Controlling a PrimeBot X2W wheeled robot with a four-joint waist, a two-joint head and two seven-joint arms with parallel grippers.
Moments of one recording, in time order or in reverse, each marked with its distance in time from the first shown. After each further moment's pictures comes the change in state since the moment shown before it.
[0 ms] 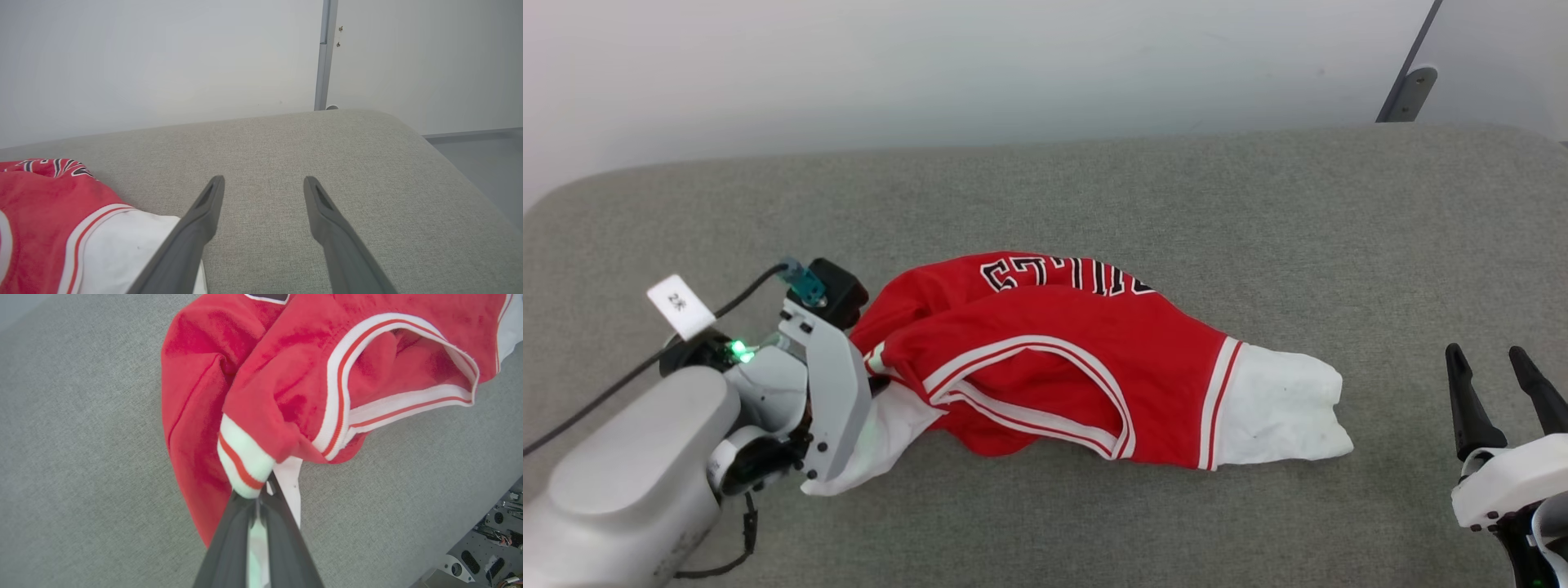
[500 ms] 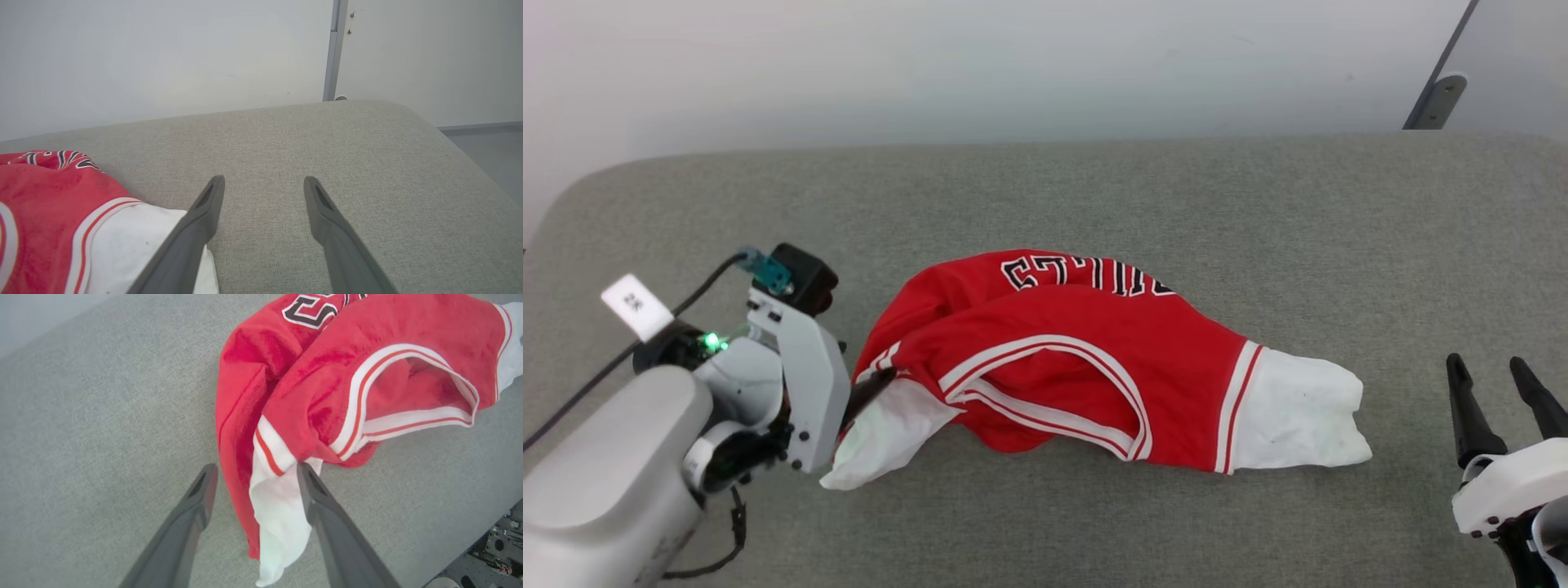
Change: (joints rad) left arm 0.072 0.022 0.140 -0.085 0.031 0.016 0.019; right arm 0.014 0.014 -0.025 -0.012 -0.012 0.000 0.035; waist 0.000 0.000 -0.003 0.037
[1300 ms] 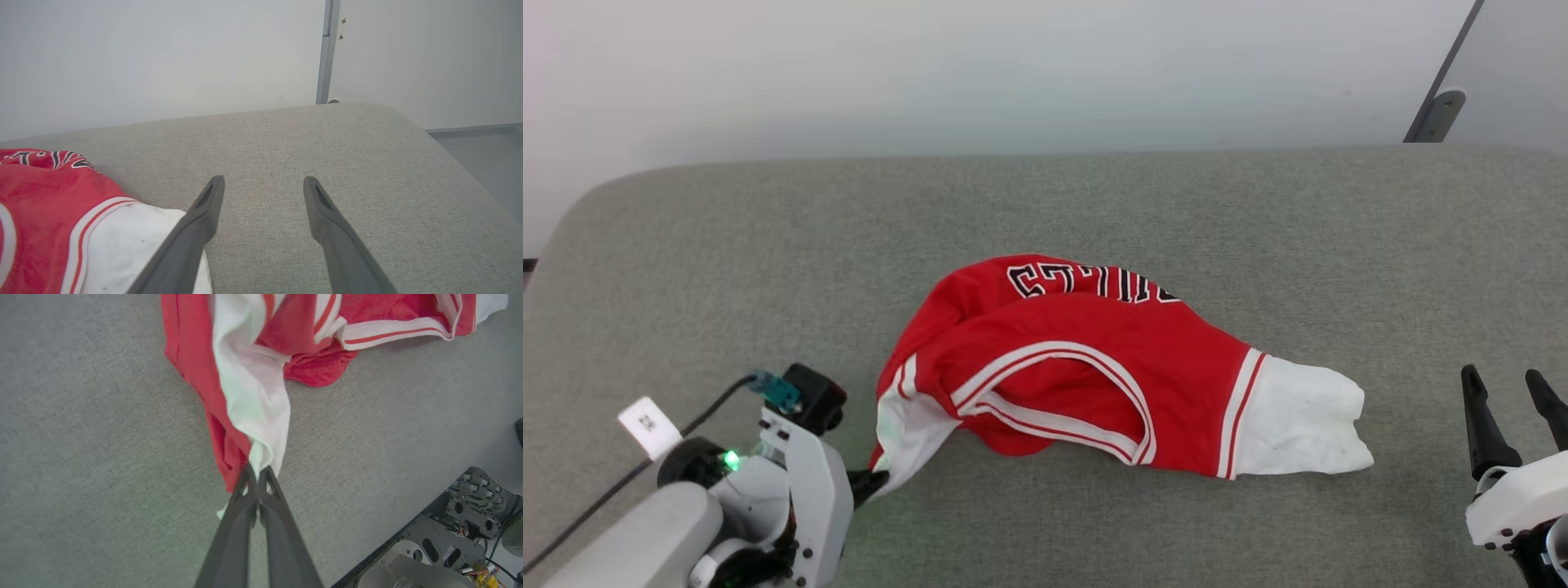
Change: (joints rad) left arm 0.220 0.032 0.005 -0.080 -0.035 -0.016 -0.080; right arm 0.029 -0.004 -0.021 -0.015 -0.009 0.000 0.001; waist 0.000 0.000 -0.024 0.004
